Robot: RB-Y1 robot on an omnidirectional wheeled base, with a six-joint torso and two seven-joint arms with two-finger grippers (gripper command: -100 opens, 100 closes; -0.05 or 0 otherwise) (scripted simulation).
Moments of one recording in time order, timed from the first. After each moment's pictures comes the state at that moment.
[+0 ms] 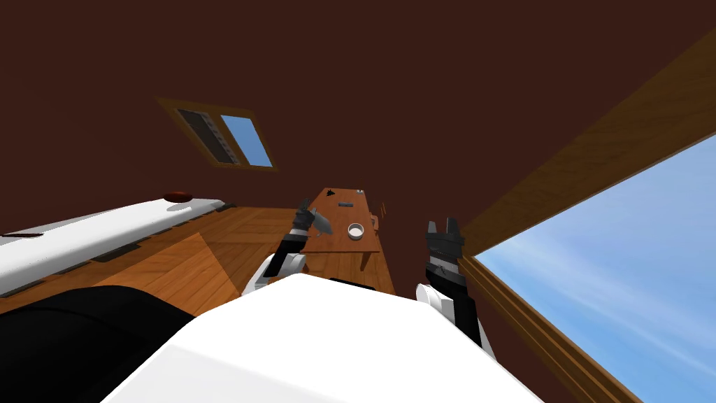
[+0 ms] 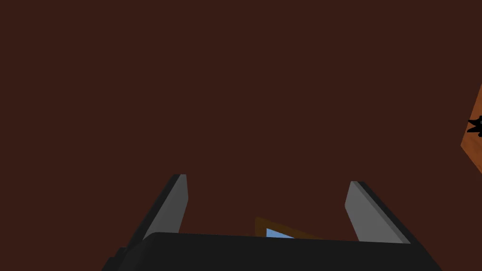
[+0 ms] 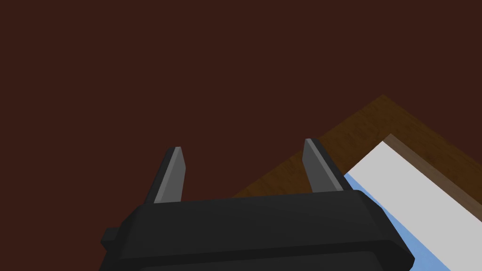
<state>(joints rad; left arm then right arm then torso) 0.45 0.07 0.05 -2.17 0.00 -0.28 0.05 0.52 -0.04 -0.06 -2.30 -0.12 -0.39 0.00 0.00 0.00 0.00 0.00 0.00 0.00</state>
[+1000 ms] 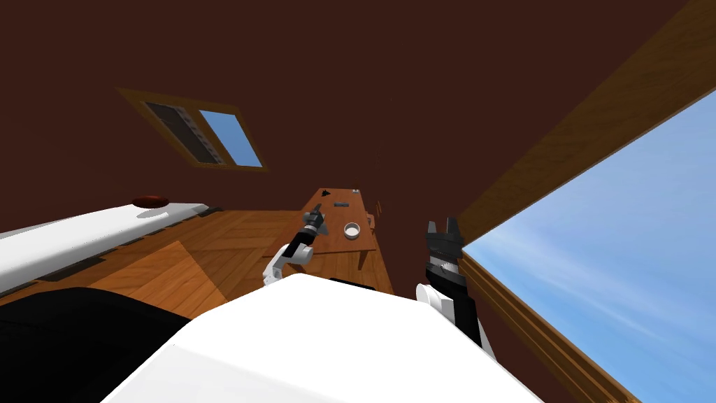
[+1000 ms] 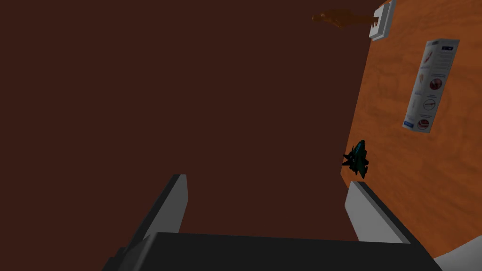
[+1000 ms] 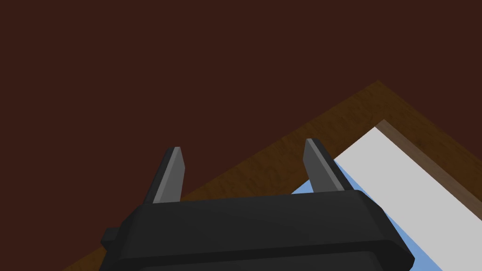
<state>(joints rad) 0.29 0.12 0.03 -2.00 0.04 -0.01 0.14 0.52 -0.04 -0.06 -2.30 -0.12 -0.39 0.00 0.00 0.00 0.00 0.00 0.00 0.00</state>
